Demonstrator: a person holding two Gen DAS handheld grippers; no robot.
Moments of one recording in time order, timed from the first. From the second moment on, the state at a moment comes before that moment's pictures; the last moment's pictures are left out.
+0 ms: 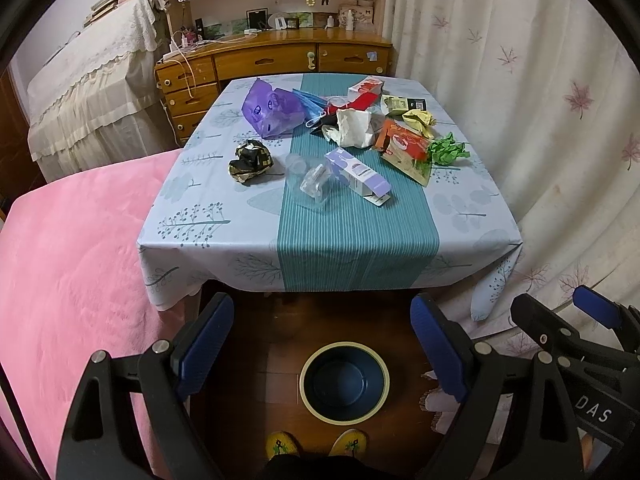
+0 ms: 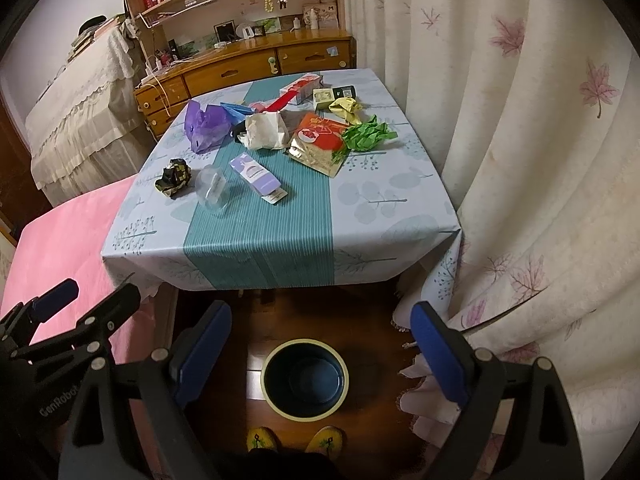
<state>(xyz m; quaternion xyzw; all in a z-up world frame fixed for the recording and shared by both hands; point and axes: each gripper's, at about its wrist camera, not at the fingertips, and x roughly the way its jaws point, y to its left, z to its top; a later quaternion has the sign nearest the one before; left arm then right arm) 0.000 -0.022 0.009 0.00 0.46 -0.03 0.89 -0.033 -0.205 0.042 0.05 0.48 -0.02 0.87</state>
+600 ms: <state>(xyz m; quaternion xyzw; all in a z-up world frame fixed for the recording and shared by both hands) 0.004 -0.018 0.011 0.00 0.46 -0.03 0.89 -0.023 -0.204 0.045 0.05 0.48 -0.01 0.87</state>
